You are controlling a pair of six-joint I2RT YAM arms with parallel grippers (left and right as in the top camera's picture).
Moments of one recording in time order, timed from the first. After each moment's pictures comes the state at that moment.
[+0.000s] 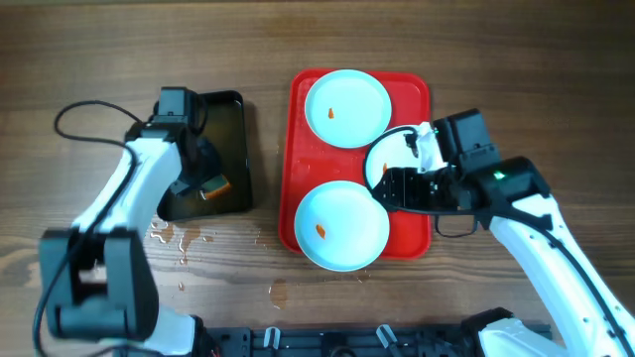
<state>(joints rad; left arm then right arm) -0.04 1.70 1.06 -0.77 -0.07 -0.60 0.32 1.29 1.01 -0.95 -0.37 0.33</state>
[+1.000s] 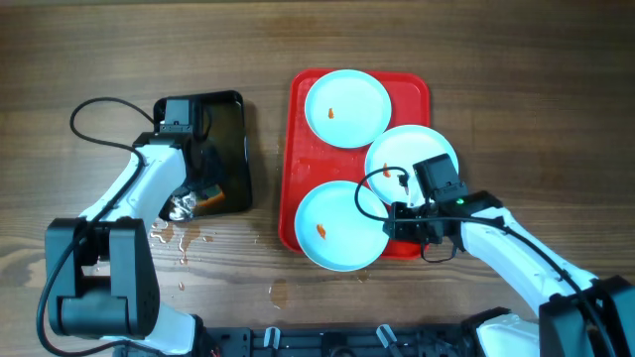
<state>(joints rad) -0.04 1.70 0.98 -0.66 -0.08 -0.42 0.33 1.41 0.60 -0.51 -0.36 0.44</state>
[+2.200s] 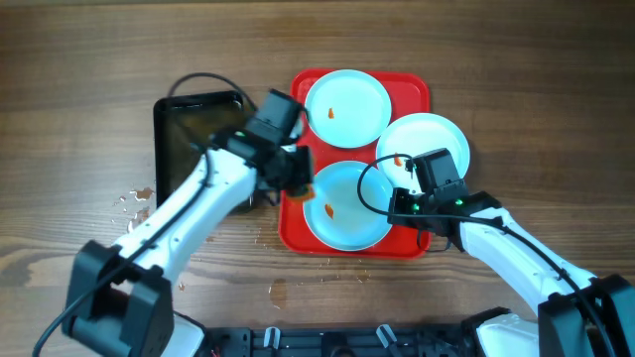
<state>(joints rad) -0.52 1.63 1.17 -0.78 0.19 -0.57 0.33 1.41 0.59 -0.37 -0.21 0.51</state>
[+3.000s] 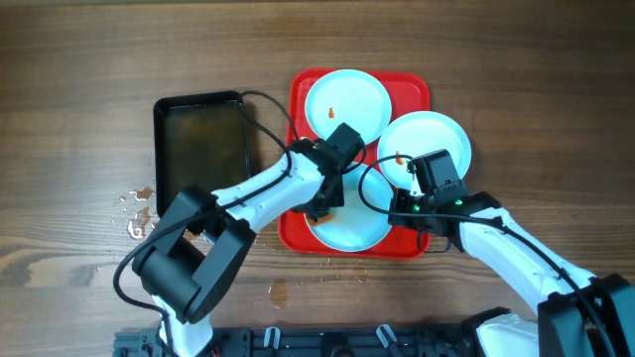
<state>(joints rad) -0.72 1.93 1.22 -0.79 -0.11 -0.73 0.33 1.41 0.59 -0.38 -0.20 0.55</state>
